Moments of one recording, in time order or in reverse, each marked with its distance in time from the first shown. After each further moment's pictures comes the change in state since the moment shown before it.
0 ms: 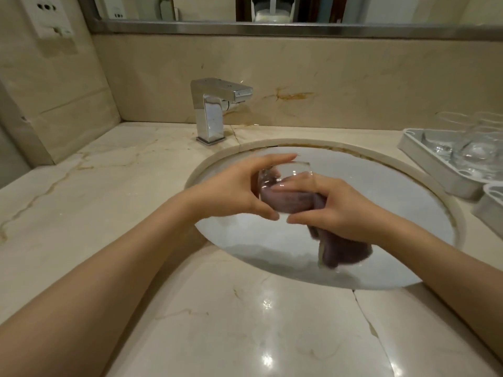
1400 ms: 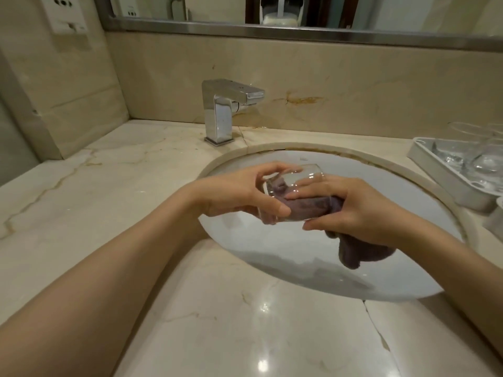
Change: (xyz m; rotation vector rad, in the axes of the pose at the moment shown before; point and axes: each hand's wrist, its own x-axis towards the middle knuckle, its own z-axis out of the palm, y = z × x) left_hand 0.001 0.001 -0.012 -0.395 -0.223 -0.196; right_hand 0.000 -0.011 -0.012 -0.060 -0.030 0.072
